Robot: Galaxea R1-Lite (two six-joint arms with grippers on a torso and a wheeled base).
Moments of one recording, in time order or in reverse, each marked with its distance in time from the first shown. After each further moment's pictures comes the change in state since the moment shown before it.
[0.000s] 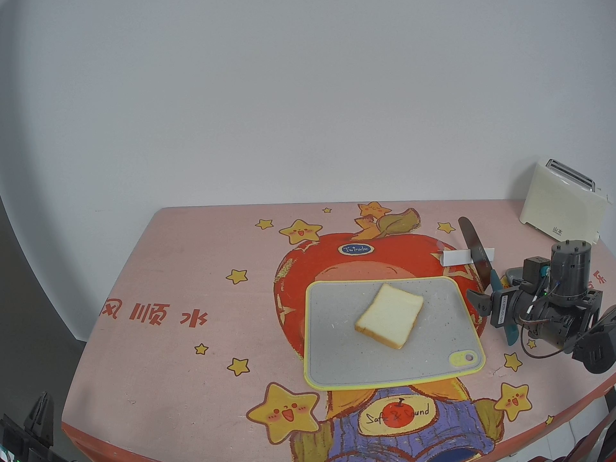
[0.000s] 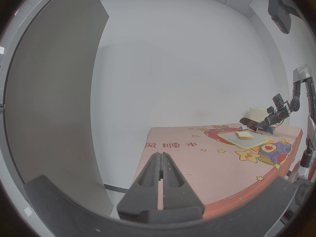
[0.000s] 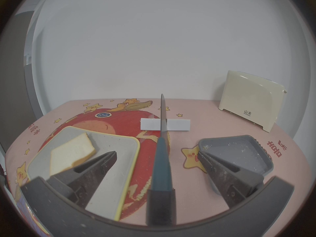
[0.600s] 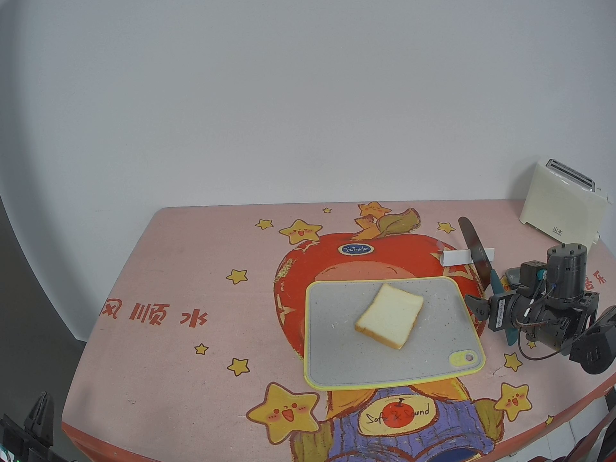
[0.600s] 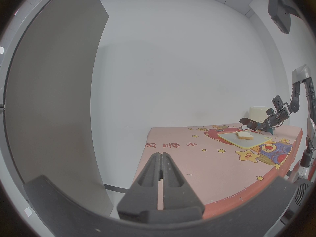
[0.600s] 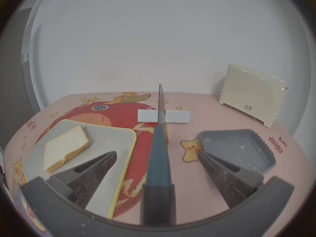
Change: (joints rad) left arm 0.000 0.000 0.000 0.000 0.000 0.000; right arm 0.000 0.015 0.009 0.002 0.000 -0.002
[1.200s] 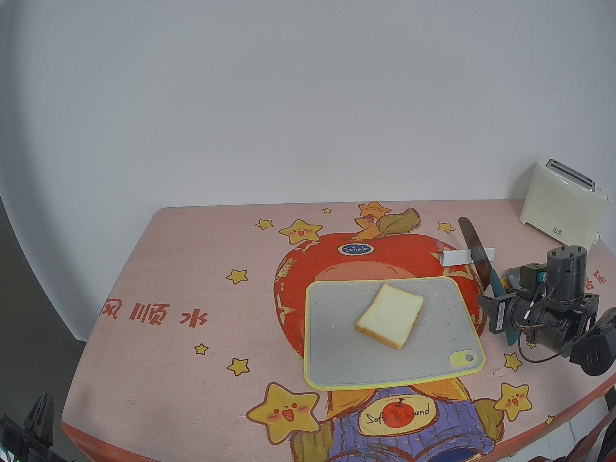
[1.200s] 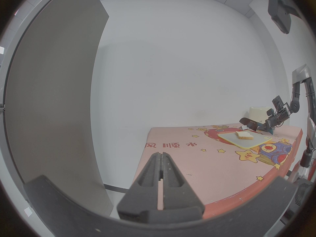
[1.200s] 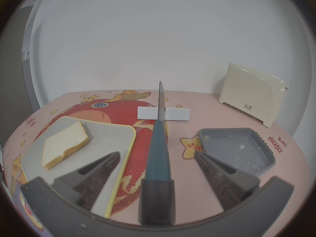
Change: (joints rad) left arm 0.000 0.000 0.000 0.000 0.000 0.000; right arm 0.001 -0.001 0.005 -0.002 -0.006 -0.007
